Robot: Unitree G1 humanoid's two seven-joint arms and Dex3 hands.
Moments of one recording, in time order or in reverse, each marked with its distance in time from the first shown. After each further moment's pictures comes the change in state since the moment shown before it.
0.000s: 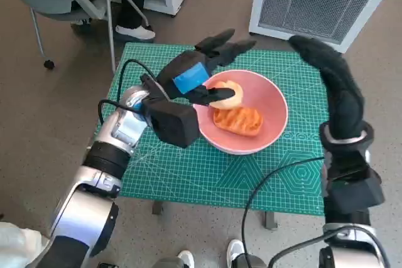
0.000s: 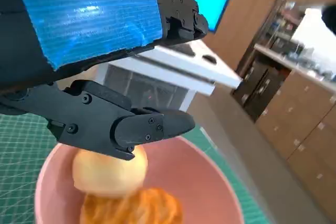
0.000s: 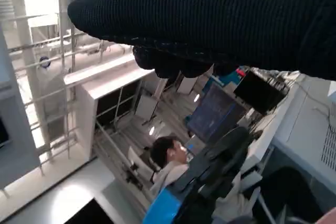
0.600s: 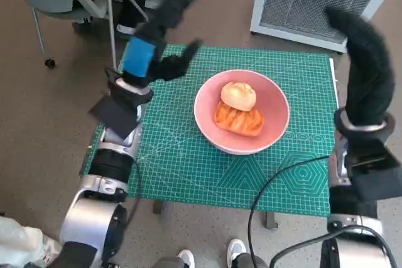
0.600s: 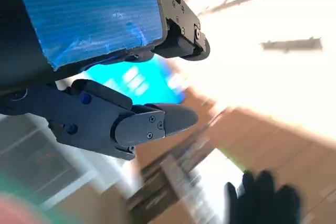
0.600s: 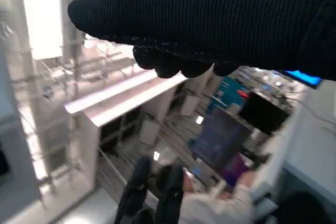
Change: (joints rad) left arm 0.055 -0.114 0.287 -0.043 -0.341 -0.297 0.104; right arm -0.102 -0.002 -0.045 -0.045 0.090 0.075 -0.013
